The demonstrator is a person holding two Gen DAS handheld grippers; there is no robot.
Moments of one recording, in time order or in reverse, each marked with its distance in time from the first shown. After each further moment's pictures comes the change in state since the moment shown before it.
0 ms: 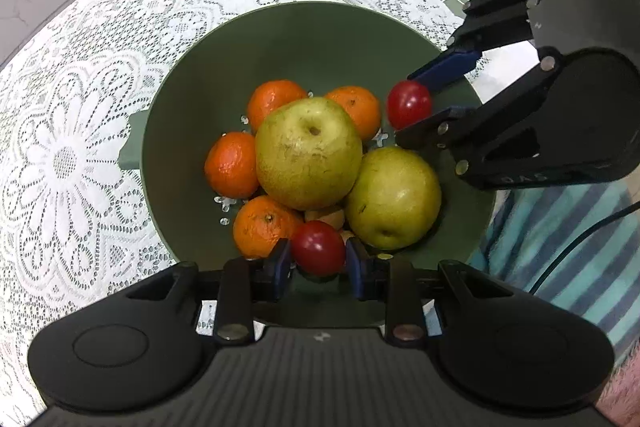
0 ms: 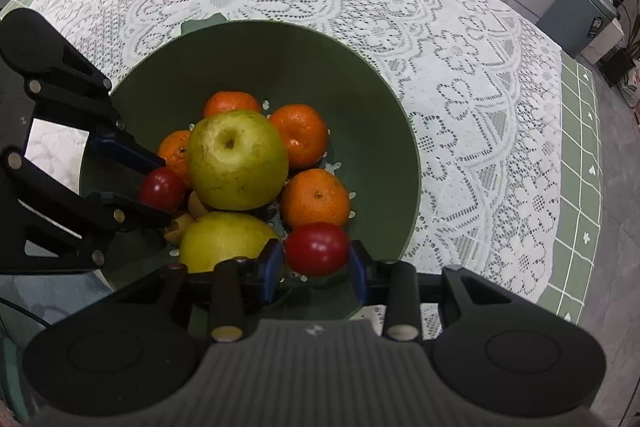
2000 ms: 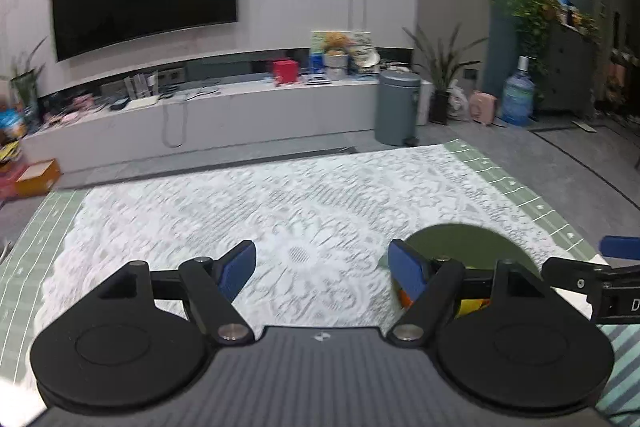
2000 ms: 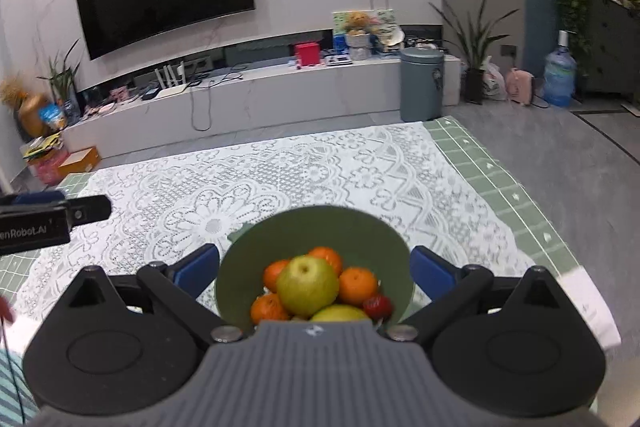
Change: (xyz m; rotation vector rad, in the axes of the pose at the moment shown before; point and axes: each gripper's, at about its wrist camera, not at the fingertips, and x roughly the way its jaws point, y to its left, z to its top) left arm -0.163 0.025 -0.121 -0.393 -0.684 0.425; right arm -0.117 0.109 -0.082 0.594 -0.653 -0.226
